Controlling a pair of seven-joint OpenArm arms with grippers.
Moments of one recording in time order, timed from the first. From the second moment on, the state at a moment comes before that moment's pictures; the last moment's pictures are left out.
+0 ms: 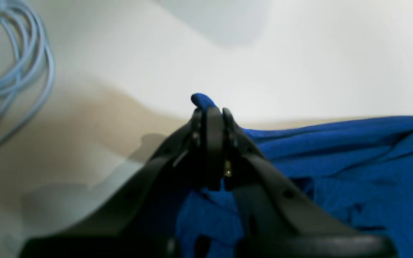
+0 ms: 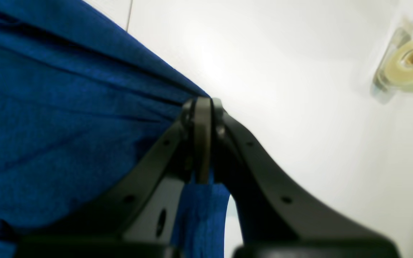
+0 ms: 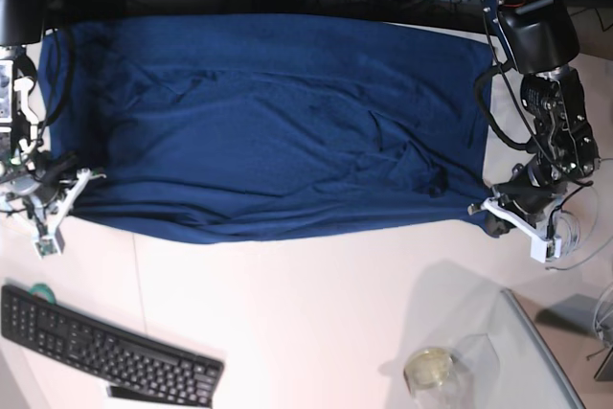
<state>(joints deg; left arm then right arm) -9.2 -15.2 -24.2 68.9 -17.7 -25.3 38.7 3.1 19.6 6.8 78.0 3.8 18.0 -41.2</state>
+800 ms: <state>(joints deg) -3.7 -14.6 -24.2 75.2 -17.9 -25.3 38.9 5.0 22.1 6.8 72.6 3.8 18.0 -35.6</state>
